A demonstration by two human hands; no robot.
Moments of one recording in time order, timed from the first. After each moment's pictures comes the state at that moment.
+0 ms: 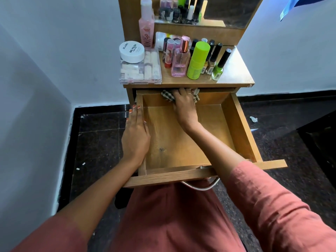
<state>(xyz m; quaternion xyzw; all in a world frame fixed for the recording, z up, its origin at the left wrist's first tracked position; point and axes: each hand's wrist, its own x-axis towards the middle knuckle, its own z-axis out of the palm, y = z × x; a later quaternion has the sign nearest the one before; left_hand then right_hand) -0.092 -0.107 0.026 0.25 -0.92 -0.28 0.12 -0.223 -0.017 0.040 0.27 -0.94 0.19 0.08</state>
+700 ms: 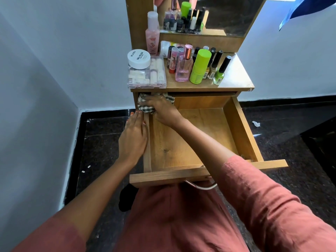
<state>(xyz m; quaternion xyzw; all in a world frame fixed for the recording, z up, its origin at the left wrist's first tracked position) -0.079 -0.129 0.037 0.22 -0.93 -0.28 0.12 -0.202 -0.061 0.065 0.45 -0.86 0.20 -0.10</state>
